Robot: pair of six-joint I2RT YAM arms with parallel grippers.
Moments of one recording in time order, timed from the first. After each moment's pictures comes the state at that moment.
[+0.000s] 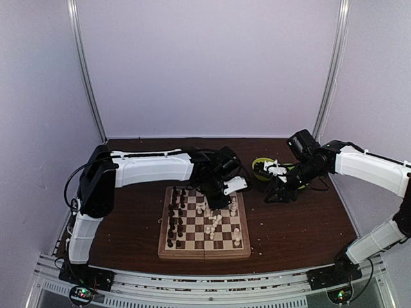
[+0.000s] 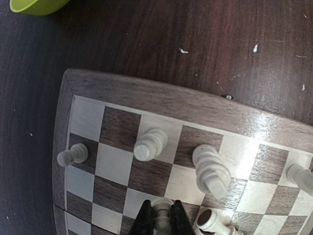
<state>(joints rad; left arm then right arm) -1.03 2.22 1.88 -0.81 0.00 0.32 0.50 1.38 1.04 -0.75 -0.47 -0.66</state>
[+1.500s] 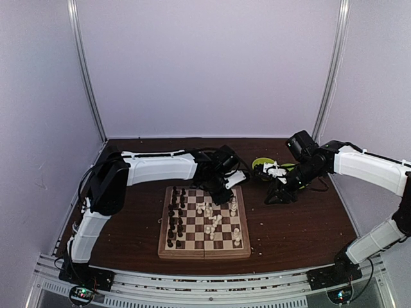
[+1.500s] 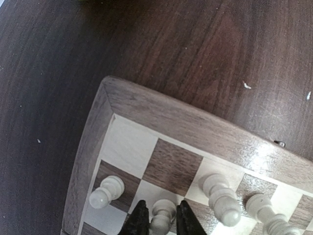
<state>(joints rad) -0.98 2.32 1.94 -0.70 -0.02 0.21 0.50 1.39 1.04 -0.76 -0.46 -0.68</state>
